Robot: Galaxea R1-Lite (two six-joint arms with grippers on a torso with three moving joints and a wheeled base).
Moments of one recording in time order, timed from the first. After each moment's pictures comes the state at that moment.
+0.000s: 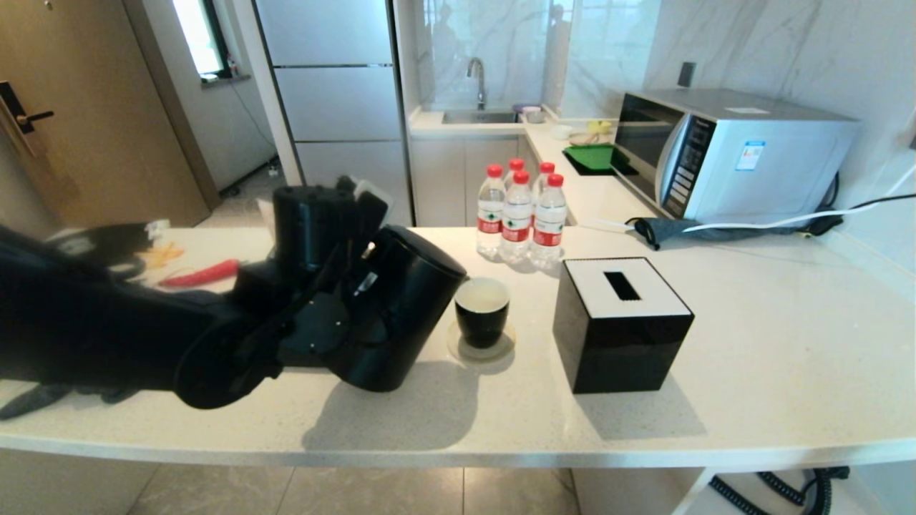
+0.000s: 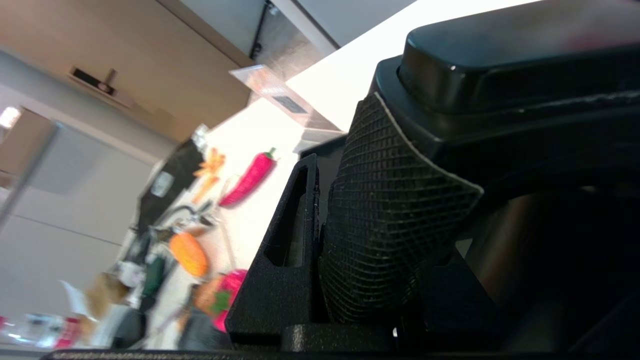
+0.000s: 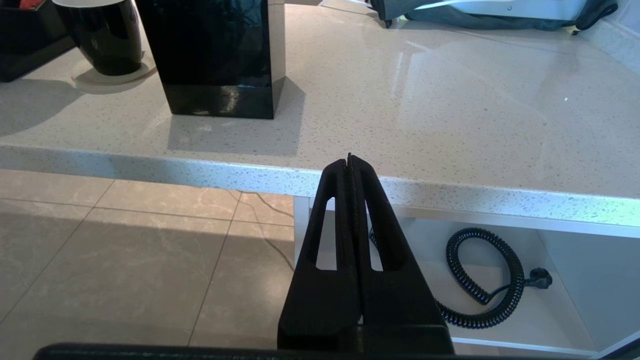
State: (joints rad) left arm -0.55 1.81 -0.96 -0.64 0.83 0.51; right arm 0.00 0.00 0.00 0.00 0.06 -0.05
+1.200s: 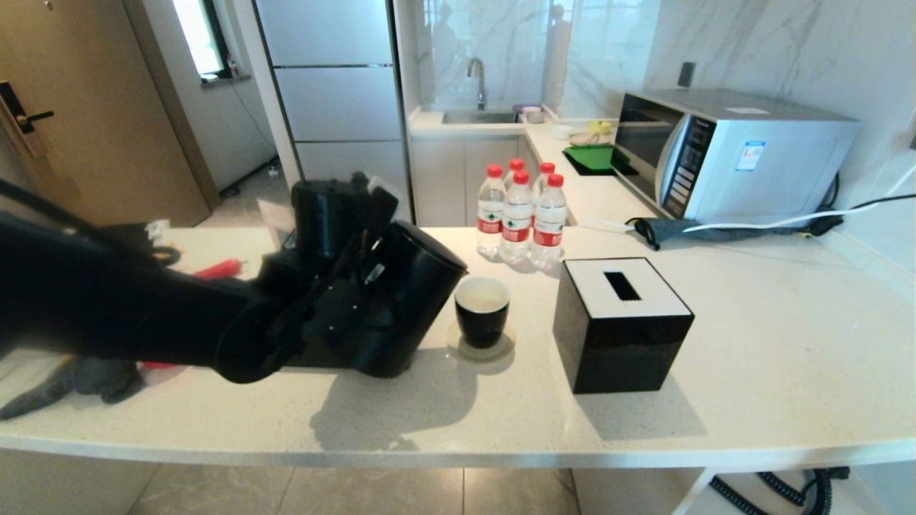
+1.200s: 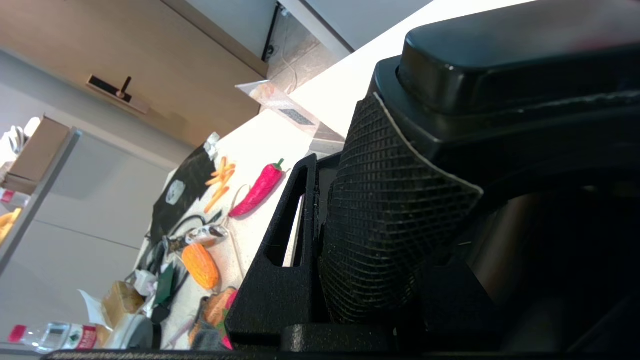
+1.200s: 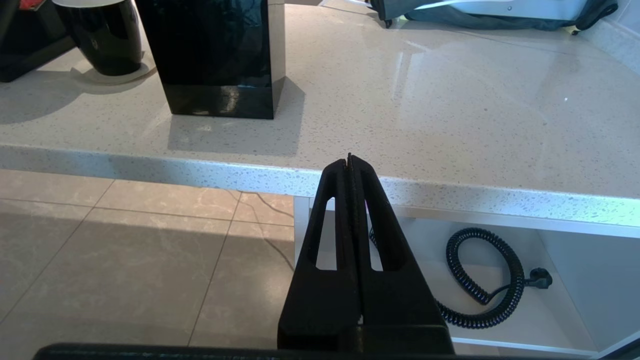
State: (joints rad) left arm -0.54 1.88 -1.04 -0.64 0.83 0.55; right arm 0.00 0.00 0.00 0.00 0.06 -0.05
